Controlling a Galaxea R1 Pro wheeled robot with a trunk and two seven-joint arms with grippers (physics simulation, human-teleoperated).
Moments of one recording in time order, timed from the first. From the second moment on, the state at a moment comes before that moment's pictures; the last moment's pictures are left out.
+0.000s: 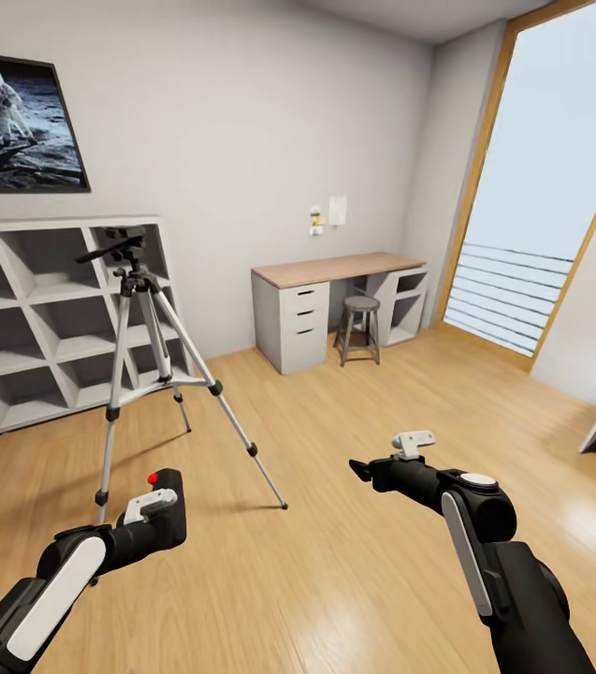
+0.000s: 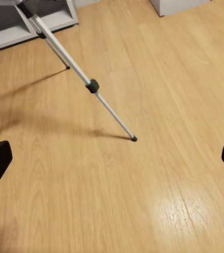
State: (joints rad) left arm -0.32 0.33 -0.22 -1.34 0.92 0.78 0.29; right arm -0.40 0.02 0.02 -1.61 -0.02 0.91 0.33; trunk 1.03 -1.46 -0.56
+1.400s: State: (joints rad) left arm -0.27 0.30 -0.05 -1.31 0.93 0.74 0.36; right arm -0.40 0.02 0.04 -1.61 -0.02 0.98 0.33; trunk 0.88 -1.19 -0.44
